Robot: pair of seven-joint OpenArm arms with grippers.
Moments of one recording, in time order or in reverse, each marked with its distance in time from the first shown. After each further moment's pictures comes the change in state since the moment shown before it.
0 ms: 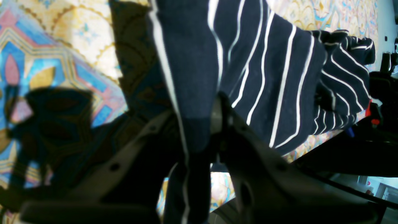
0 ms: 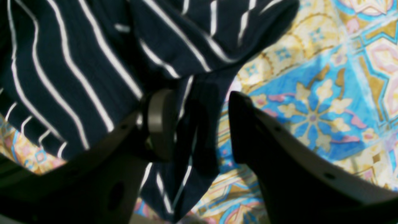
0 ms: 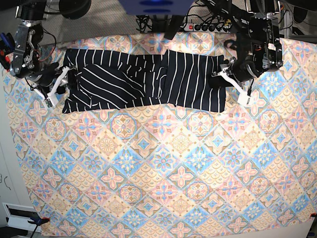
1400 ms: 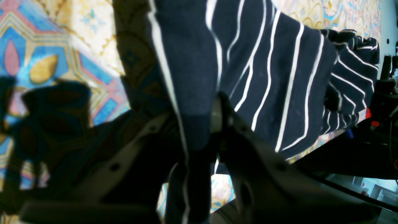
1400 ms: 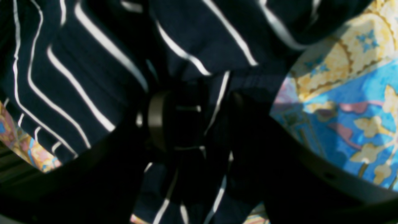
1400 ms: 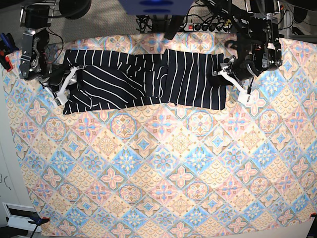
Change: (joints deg) left arm -0.2 0.0 0.0 -2.3 -0.1 0.0 -0.5; right arm 5.5 -0.3 -6.4 -12.5 2.5 0.2 0.2
